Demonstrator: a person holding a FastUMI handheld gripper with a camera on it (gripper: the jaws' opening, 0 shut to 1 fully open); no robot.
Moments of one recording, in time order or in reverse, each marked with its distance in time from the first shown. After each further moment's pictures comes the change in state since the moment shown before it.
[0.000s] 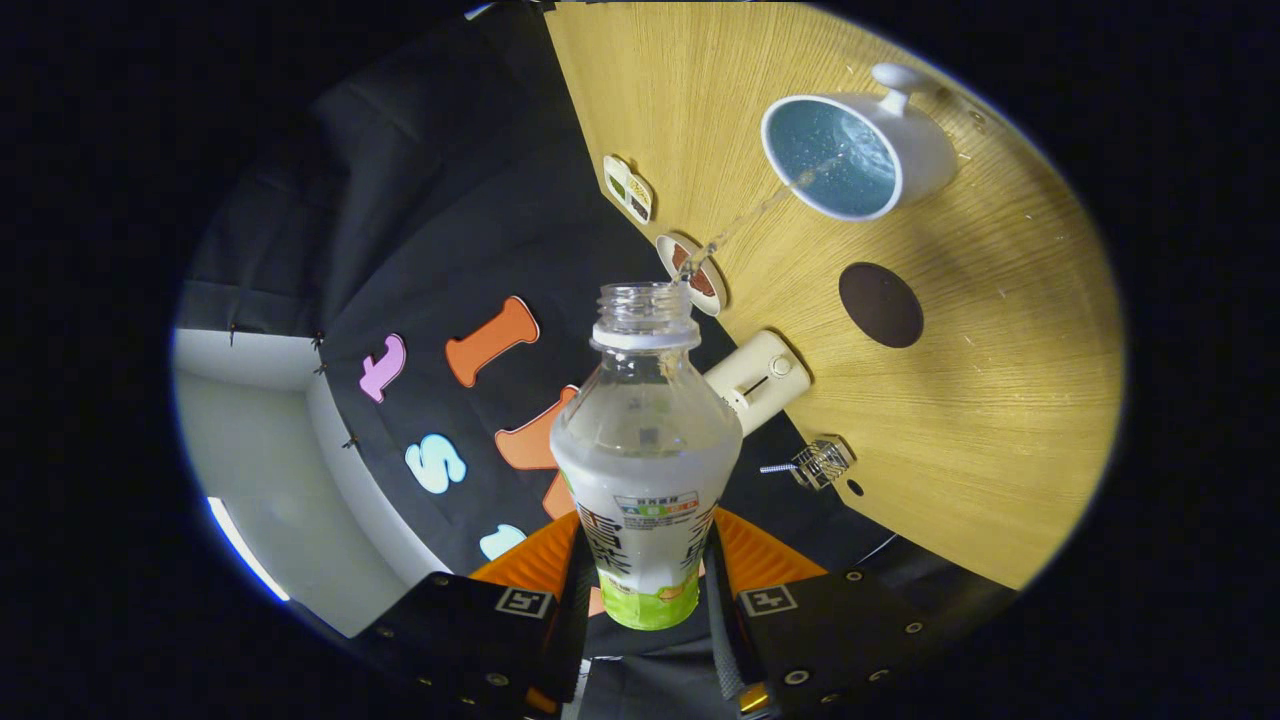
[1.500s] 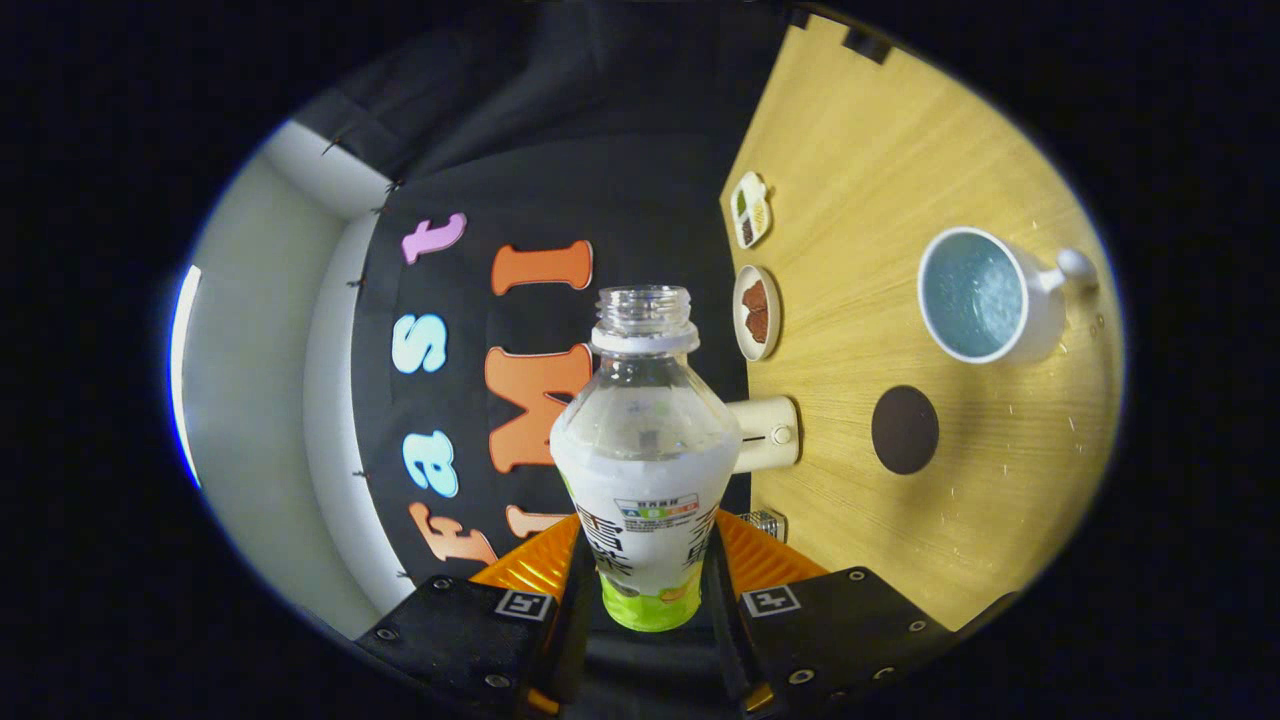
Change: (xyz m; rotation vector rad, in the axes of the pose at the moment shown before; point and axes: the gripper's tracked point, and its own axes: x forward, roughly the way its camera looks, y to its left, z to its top) arm 0.000 0.010 -0.009 -0.698 -0.002 0.028
